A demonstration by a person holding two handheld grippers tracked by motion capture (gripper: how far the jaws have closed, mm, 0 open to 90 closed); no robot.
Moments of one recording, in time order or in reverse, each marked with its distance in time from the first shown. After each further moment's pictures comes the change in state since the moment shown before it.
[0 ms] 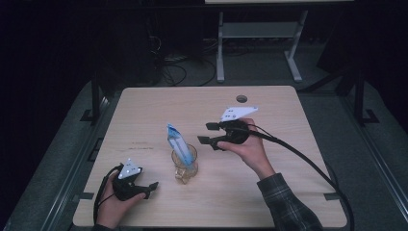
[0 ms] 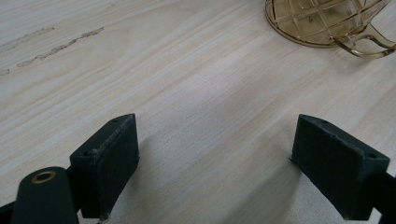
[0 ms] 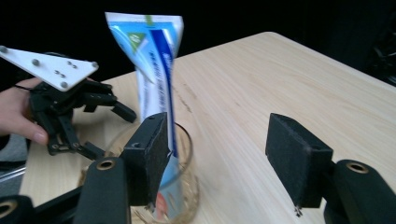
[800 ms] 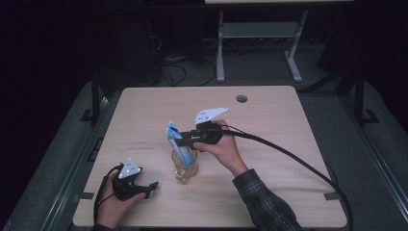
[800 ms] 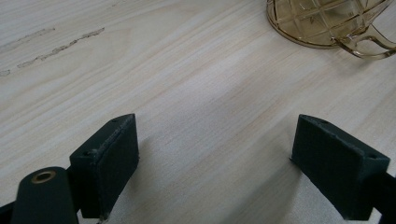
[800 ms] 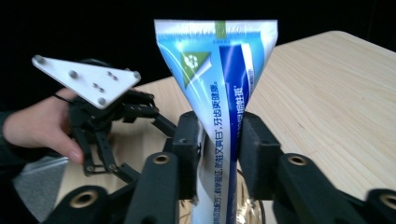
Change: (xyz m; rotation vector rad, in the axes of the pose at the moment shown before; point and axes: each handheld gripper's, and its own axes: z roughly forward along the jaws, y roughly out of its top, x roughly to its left) left arm 0.000 0.000 0.000 0.000 0.000 -0.001; right arm 0.023 0.017 0.063 0.019 0.190 -0.011
